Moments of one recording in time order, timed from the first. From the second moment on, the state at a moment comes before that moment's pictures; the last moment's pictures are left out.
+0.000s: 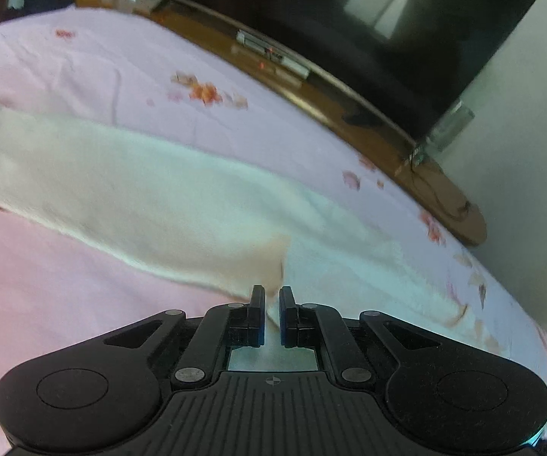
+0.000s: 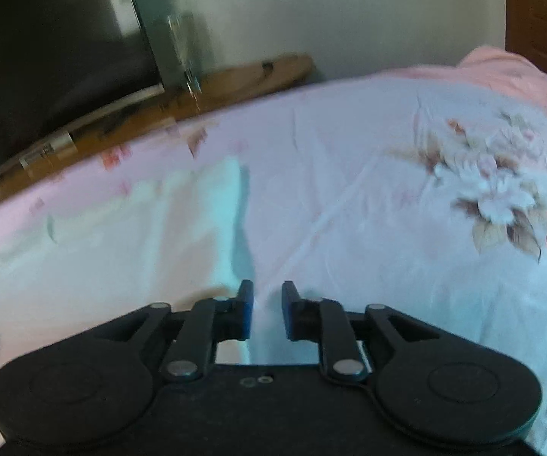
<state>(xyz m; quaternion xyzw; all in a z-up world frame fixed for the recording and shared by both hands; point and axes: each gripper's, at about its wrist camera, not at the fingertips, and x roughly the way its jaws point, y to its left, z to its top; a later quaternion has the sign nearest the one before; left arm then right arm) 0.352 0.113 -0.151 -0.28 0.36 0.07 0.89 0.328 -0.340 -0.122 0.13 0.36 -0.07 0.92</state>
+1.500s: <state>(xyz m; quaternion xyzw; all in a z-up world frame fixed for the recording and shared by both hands) 0.292 0.238 -0.146 -0.36 0.40 0.13 0.83 0.372 -0.131 -0.111 0.02 0.39 0.15 0.91</state>
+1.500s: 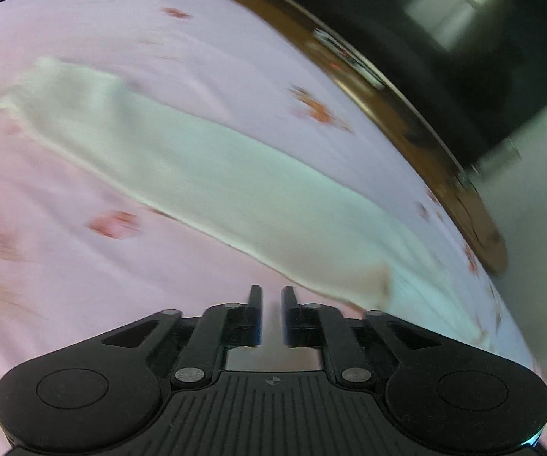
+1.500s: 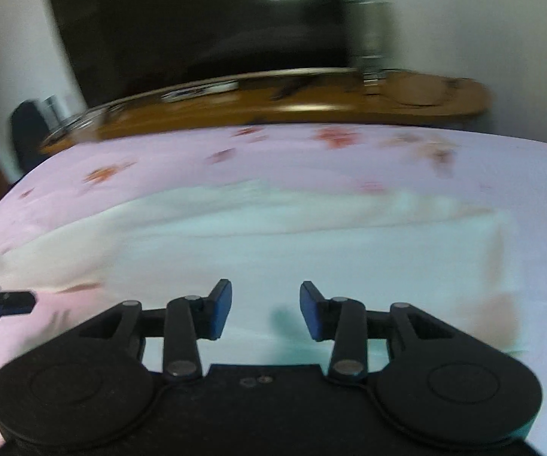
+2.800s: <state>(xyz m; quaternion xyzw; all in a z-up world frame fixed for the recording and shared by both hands) 0.281 0.376 -0.181 -0.49 0.22 0.24 0.81 0.398 -0.025 -0.149 -0.05 0.39 0.19 0.90</state>
